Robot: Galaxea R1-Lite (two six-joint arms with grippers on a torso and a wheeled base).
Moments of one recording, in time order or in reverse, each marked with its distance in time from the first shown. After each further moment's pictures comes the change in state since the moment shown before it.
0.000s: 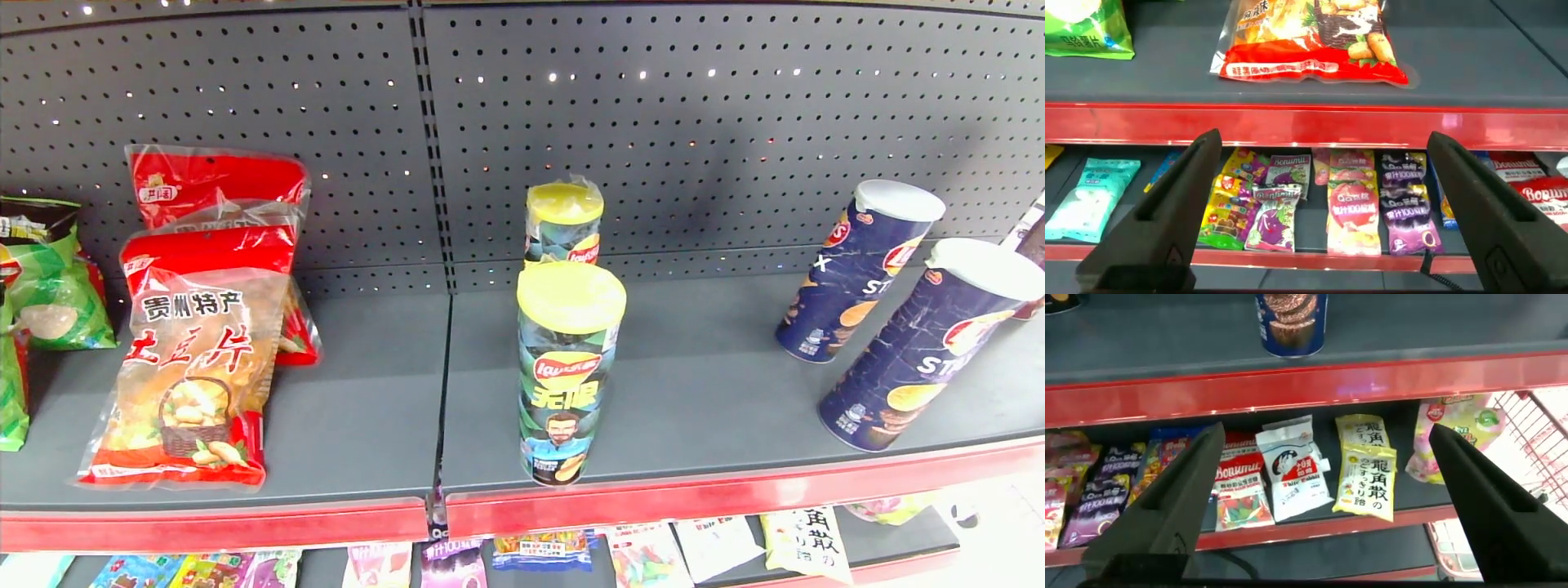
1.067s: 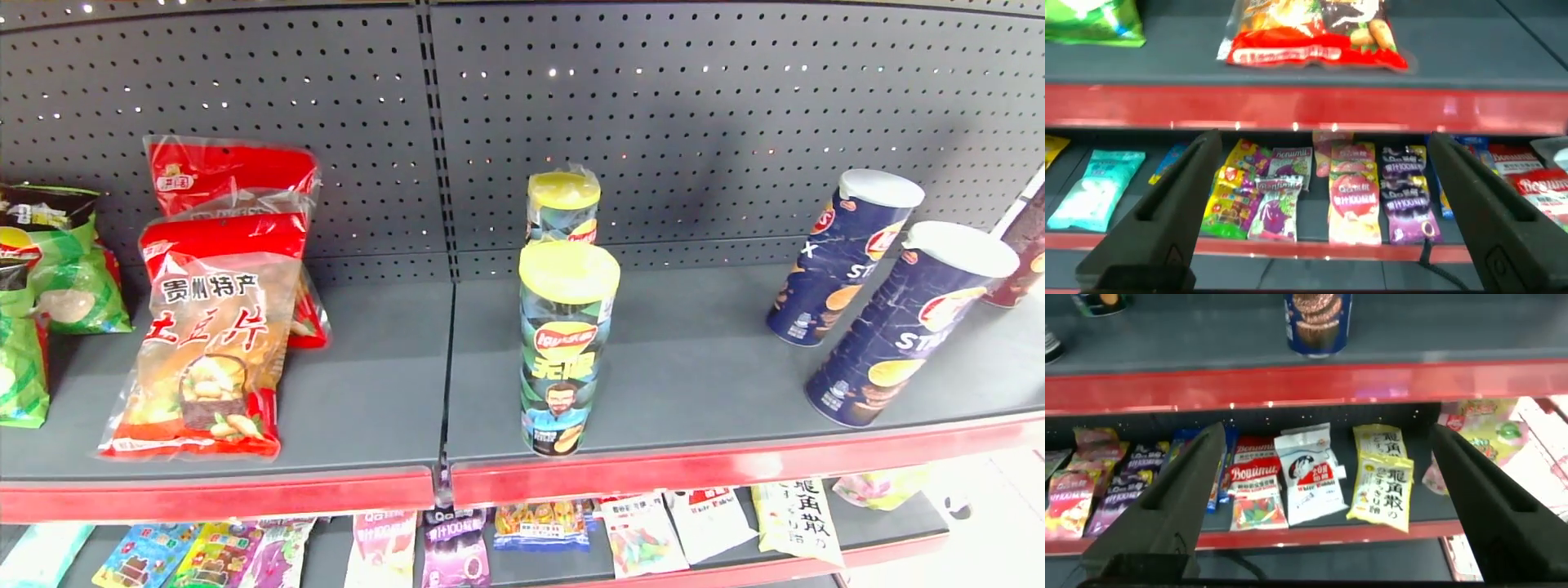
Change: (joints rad) left arm 0.000 0.002 0.000 0.000 0.000 0.000; right arm 0.087 -0.088 0.023 -0.003 -0.017 0.007
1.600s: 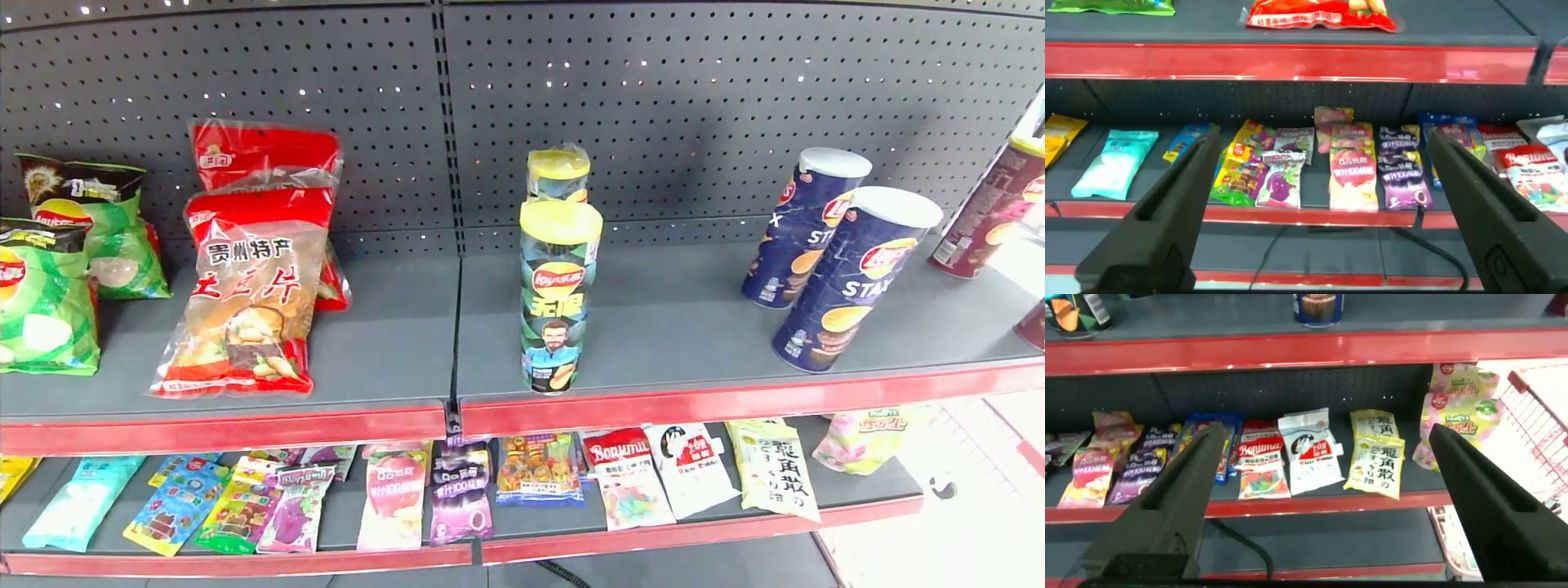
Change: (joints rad) left arm 0.001 0.000 0.000 0.000 0.000 0.000; right arm 0.000 -0.003 -0.001 0.000 0.000 -0.001
